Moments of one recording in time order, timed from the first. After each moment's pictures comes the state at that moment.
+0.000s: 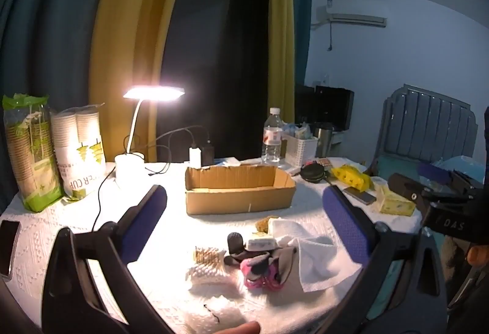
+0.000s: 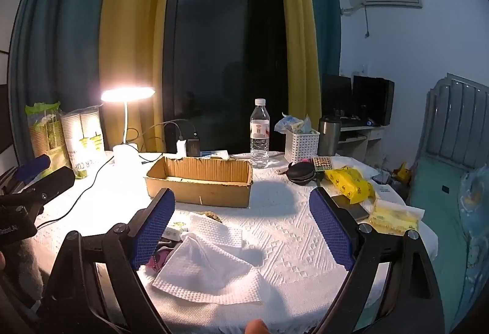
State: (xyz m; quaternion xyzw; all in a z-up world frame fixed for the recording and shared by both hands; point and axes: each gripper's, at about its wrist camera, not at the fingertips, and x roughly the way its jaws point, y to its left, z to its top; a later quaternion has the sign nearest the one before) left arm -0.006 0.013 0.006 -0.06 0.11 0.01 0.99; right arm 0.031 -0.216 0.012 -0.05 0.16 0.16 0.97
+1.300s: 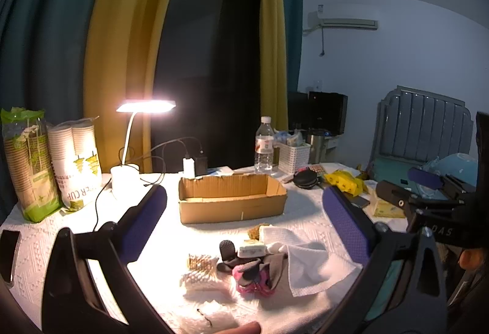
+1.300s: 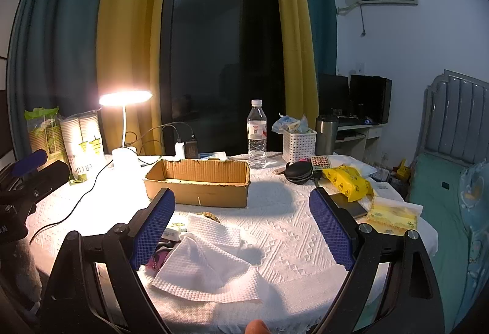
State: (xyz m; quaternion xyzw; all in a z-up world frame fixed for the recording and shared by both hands) left arm -0.015 -0.003 0.014 -0.04 0.09 0.00 0.99; right arm 0.025 -0.220 0.012 -0.04 0.15 0.16 0.97
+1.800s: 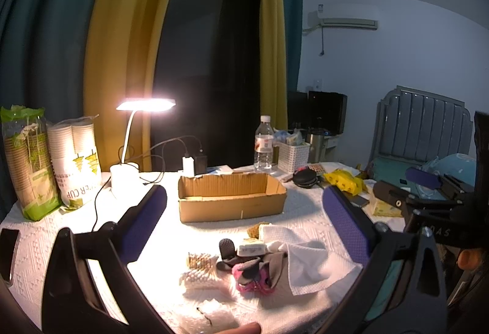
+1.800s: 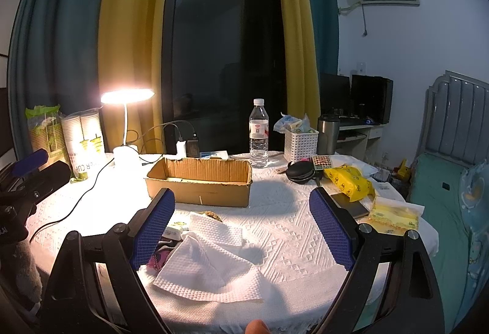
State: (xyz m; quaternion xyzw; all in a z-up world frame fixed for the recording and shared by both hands) left arm -0.016 -0.004 0.012 -0.04 0.09 0.00 0.99; right arm 0.024 -0.222 0.011 -0.04 0.16 0.16 0.97
